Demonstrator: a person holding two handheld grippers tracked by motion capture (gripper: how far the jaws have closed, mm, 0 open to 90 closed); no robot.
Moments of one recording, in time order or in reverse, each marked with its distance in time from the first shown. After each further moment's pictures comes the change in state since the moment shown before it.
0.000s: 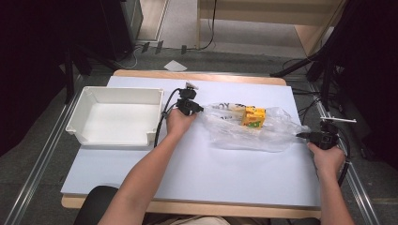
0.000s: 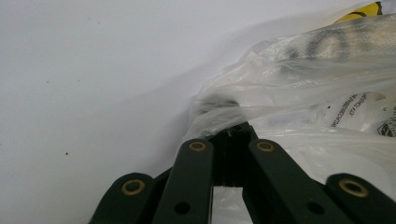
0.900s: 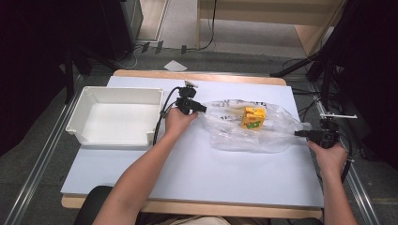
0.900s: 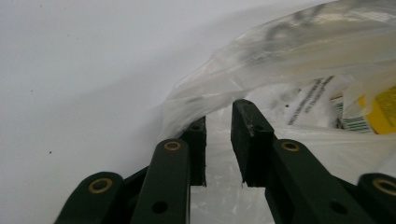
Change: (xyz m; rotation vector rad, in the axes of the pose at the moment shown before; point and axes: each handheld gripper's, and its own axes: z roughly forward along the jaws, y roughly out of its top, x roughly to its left) left arm -0.010 0.002 -0.020 -0.034 -0.081 0.033; right arm 0.018 0.007 -0.015 0.017 0.046 -0.072
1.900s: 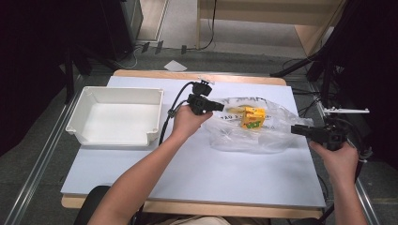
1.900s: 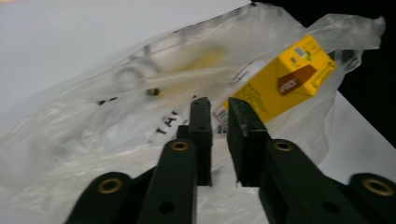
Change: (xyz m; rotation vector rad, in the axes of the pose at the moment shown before) left arm -0.082 0.007 -0.032 -0.085 -0.117 0.175; right arm 0.088 0.006 -0.064 -0.056 0.111 -0.226
